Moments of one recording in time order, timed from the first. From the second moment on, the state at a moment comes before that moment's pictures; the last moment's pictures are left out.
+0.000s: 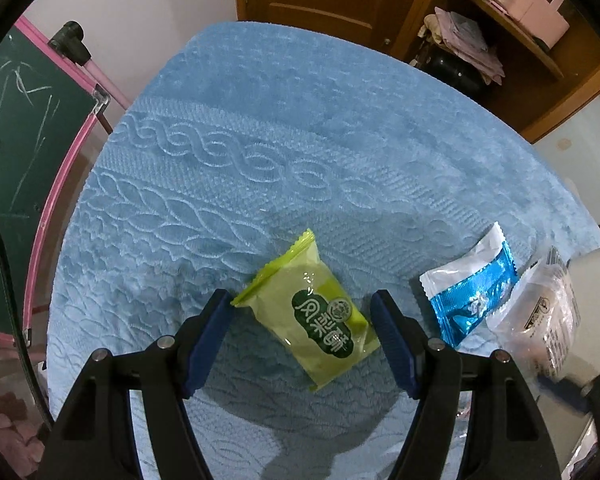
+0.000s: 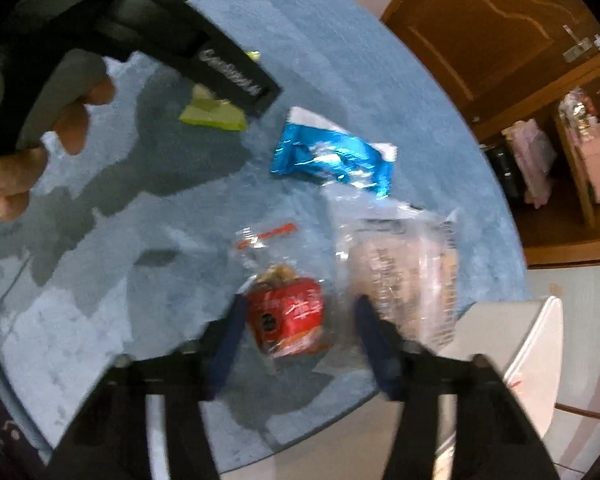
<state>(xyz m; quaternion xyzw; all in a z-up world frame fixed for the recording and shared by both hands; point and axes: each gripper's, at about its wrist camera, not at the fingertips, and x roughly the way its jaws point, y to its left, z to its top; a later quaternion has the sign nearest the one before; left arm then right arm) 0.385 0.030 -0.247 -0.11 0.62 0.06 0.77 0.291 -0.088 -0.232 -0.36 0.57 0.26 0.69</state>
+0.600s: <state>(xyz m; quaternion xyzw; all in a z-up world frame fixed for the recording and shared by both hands) 0.381 0.039 -0.253 -0.12 0.64 0.07 0.76 0.295 -0.094 -0.230 -0.38 0.56 0.27 0.69</state>
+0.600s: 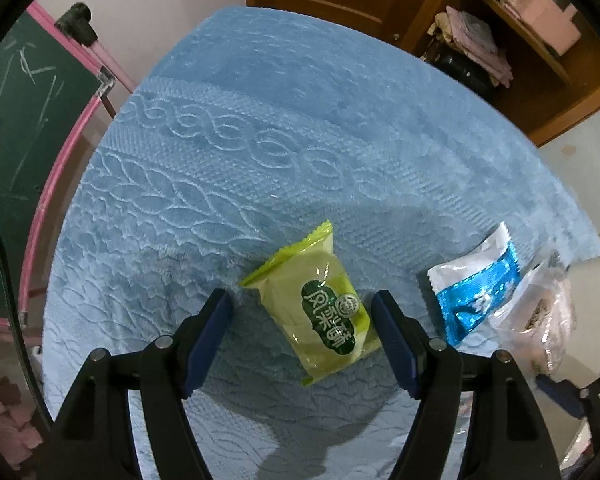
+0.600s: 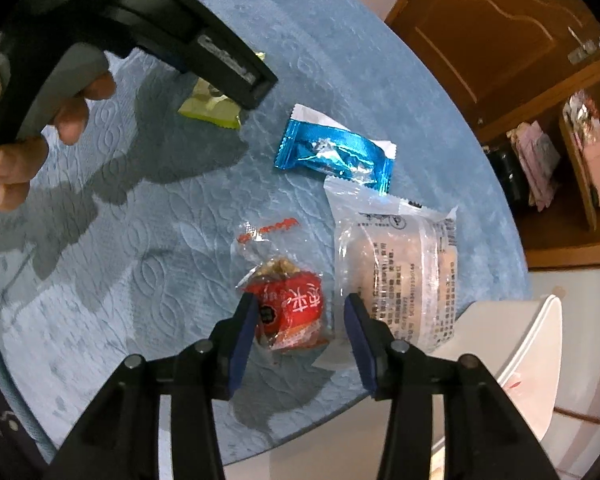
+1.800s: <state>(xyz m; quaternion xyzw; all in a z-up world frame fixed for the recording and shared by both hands) 0.325 0.038 -0.226 -0.07 0.65 0.02 0.76 0.294 -0.102 -0.226 -0.29 0.57 0.29 0.71</state>
